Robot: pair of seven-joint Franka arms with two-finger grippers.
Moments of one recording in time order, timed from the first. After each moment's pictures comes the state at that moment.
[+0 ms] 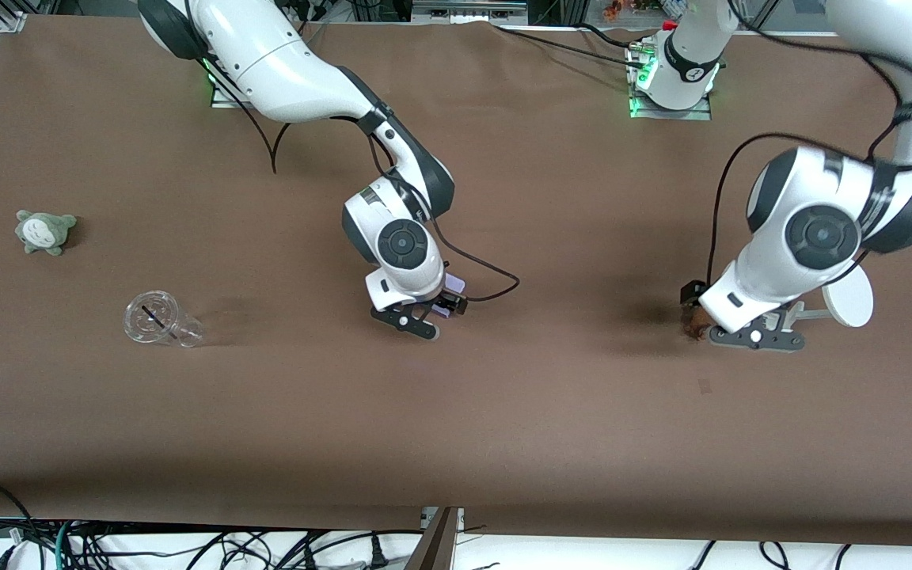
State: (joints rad) left arm 0.19 0.35 -0.41 -1.68 0.32 1.89 -0.22; right arm 0.63 0.92 0.07 -1.24 0.01 2.16 1.04
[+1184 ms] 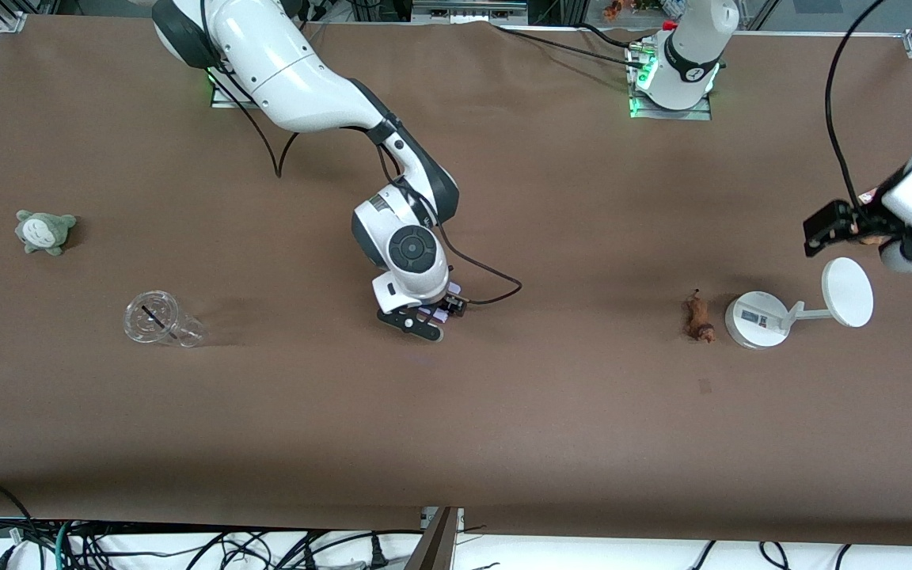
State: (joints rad) left arm -0.02 0.03 -0.02 -1.63 0.07 1.73 0.01; right arm 0.65 0.96 0.03 -1.20 0.01 2.15 1.01
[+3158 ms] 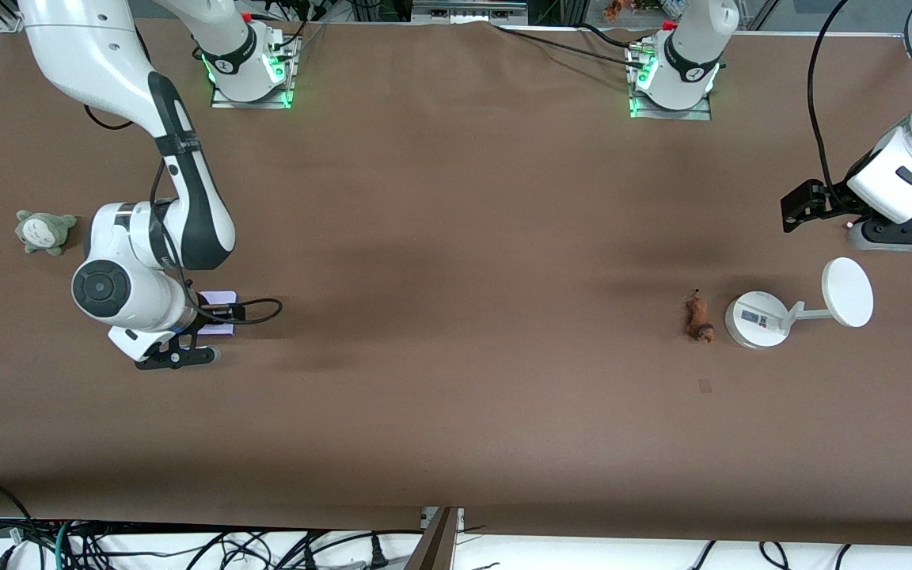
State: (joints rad) left arm -0.05 0.04 0.00 -1.66 0.07 1.68 0.00; right arm 0.30 0.58 -0.21 -1.67 0.05 2.15 -0.03
